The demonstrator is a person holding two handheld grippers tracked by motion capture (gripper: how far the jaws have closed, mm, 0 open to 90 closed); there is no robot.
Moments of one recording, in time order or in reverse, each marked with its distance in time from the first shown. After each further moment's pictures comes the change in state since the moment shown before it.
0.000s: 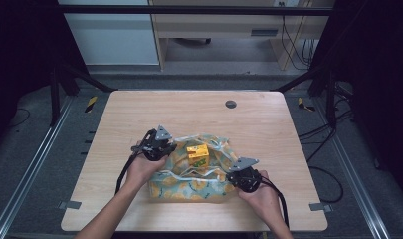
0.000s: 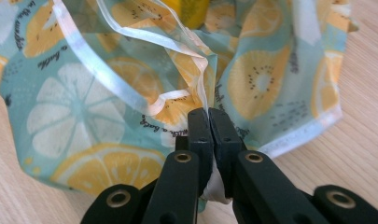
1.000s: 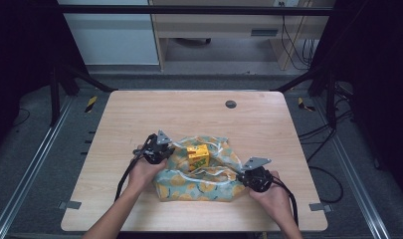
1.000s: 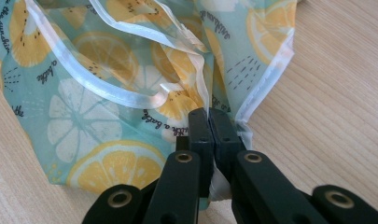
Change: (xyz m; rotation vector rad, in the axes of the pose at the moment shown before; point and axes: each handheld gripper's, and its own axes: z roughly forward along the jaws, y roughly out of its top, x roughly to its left) left arm 0.004 -0.022 0.019 0.034 0.031 -0.007; right arm -0.023 -0.020 -0.010 0.021 -0.009 0.034
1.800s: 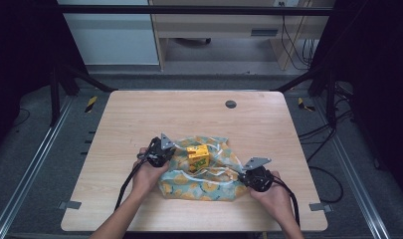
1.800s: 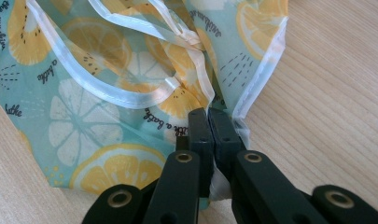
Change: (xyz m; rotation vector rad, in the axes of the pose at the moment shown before) left arm -0.008 -0.008 0.012 0.003 0.079 0.038; right arm -0.005 -0.004 0.005 0.024 0.004 0.005
